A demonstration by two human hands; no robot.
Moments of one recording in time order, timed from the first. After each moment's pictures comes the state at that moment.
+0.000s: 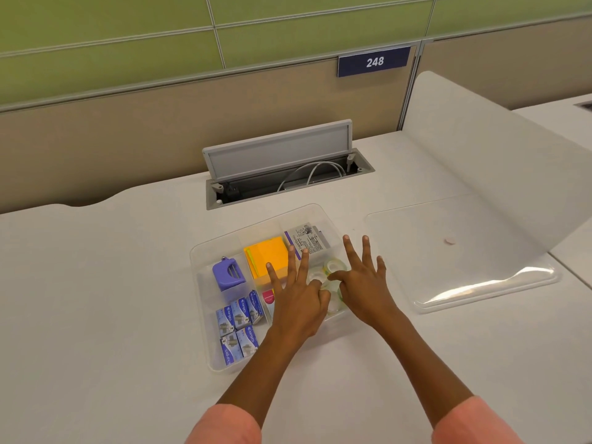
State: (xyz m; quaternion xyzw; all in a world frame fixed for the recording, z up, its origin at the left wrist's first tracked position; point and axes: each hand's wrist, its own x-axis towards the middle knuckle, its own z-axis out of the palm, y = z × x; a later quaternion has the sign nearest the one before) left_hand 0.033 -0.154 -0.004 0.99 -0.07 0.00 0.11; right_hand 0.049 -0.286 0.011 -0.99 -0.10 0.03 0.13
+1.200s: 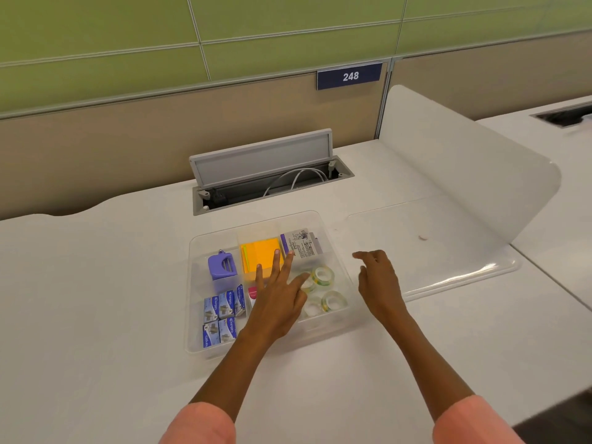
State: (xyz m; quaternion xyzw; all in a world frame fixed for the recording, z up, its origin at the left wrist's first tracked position) left_hand 0.022 -0.130 -0.003 0.98 -0.15 0.00 0.13; right_hand 0.025 -0.329 0.012 -0.94 0.06 -0.07 0.31
